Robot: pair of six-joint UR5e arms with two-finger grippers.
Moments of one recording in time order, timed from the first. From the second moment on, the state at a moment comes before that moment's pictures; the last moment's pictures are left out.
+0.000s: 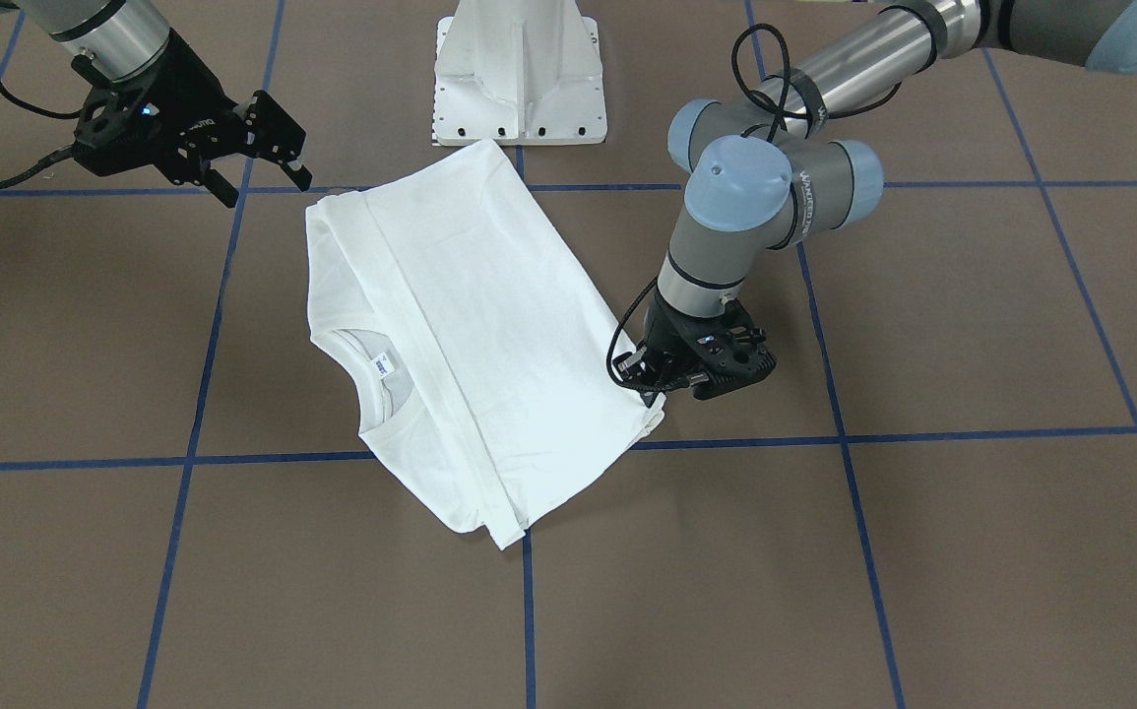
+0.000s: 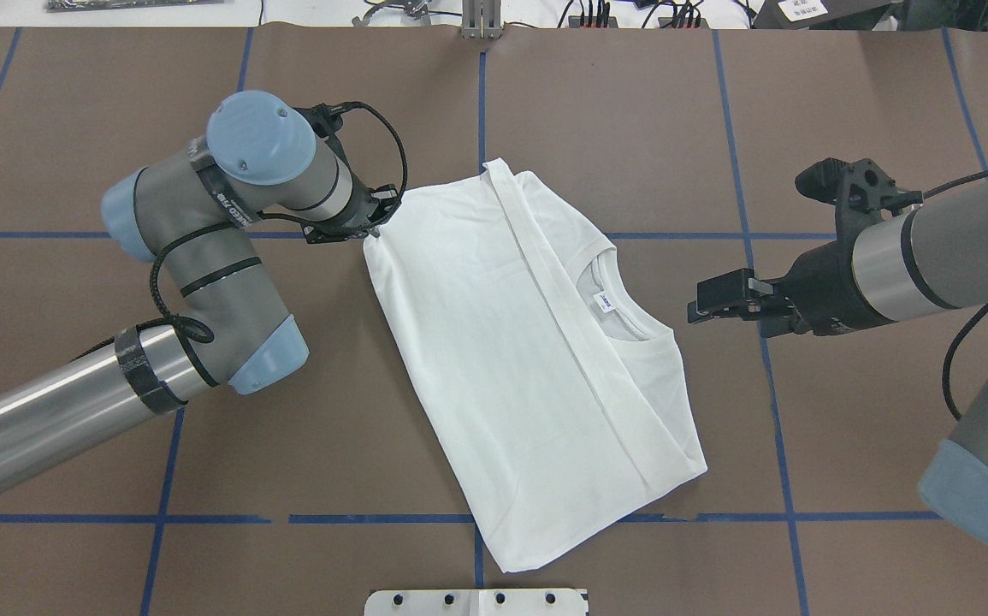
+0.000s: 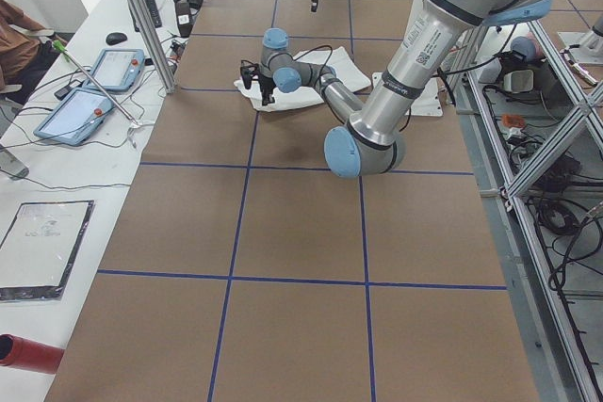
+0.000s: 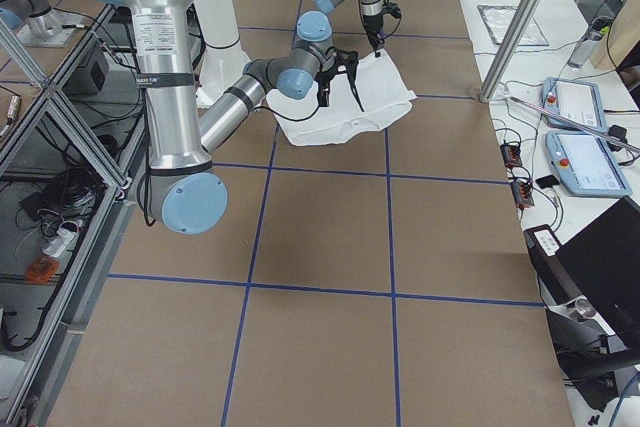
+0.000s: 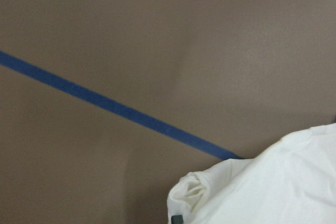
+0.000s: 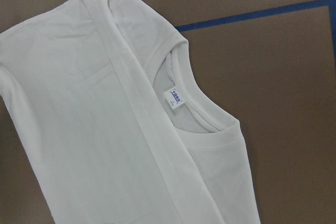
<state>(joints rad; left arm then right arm) -0.69 -2.26 -1.45 -1.92 -1.85 -1.49 0.73 -1.46 2.19 -1.26 2.09 1.28</state>
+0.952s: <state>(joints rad) -0.71 -2.48 -0.98 -2.37 -1.63 -1.36 0.73 -1.46 2.19 -1.26 2.08 1.28</state>
